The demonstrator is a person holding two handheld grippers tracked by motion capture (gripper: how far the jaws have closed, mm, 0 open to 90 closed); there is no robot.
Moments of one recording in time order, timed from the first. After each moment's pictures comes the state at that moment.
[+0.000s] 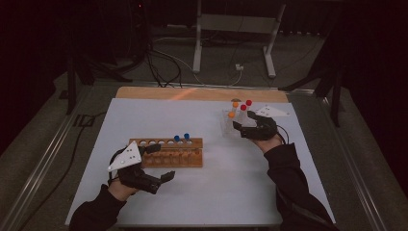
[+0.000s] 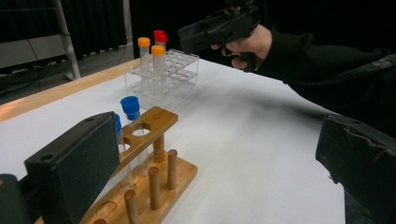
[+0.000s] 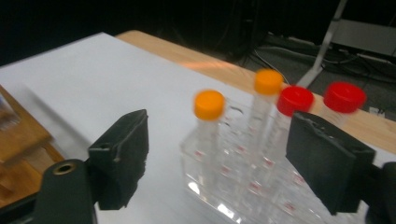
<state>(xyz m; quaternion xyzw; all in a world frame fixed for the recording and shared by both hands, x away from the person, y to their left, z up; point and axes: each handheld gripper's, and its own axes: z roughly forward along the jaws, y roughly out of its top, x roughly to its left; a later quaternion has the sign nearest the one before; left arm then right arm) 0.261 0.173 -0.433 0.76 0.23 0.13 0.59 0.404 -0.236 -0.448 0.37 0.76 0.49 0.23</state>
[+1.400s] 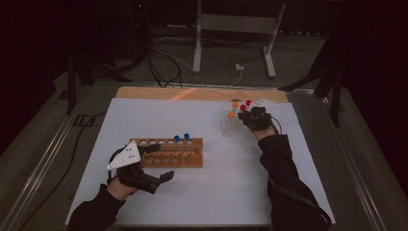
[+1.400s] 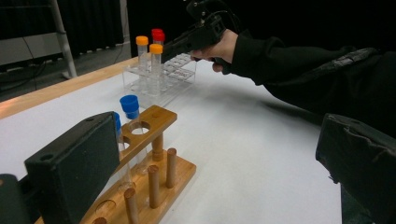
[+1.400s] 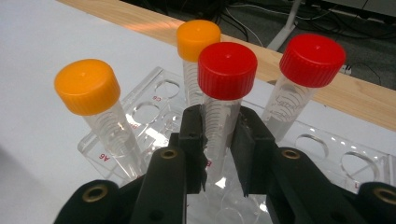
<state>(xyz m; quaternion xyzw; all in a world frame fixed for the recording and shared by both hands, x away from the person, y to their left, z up) 0.263 0.174 -0.432 0.77 0.23 0.12 0.59 0.455 -0.235 -0.470 0.43 0.77 0.41 0.23</state>
